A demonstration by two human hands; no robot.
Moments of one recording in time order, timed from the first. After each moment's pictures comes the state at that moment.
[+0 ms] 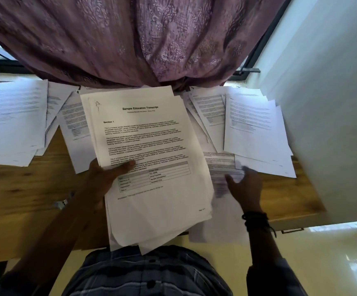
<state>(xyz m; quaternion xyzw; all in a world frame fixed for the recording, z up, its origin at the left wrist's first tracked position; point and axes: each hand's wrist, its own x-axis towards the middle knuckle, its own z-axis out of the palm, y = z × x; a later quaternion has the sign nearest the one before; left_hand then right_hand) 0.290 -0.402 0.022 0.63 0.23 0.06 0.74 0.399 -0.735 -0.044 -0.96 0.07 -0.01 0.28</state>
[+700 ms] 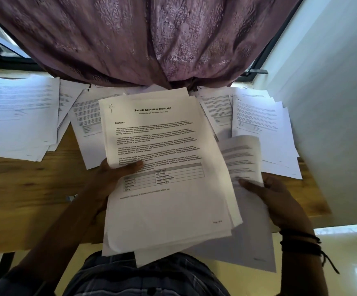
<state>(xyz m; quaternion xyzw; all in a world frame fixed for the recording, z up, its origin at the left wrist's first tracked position) 0.276 -0.393 0.031 0.59 0.17 -0.01 0.79 0.352 -0.743 0.063 -0.76 0.06 0.23 0.61</state>
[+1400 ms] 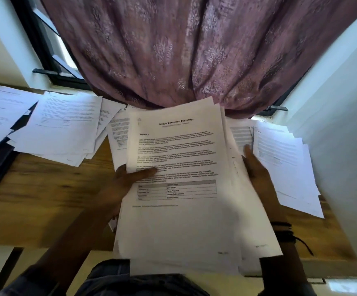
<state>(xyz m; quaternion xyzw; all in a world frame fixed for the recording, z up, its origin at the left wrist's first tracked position) 0.253 -0.366 0.058 0.54 0.19 0.02 0.82 0.360 -0.618 0.114 -0.49 0.01 0.39 0.78</state>
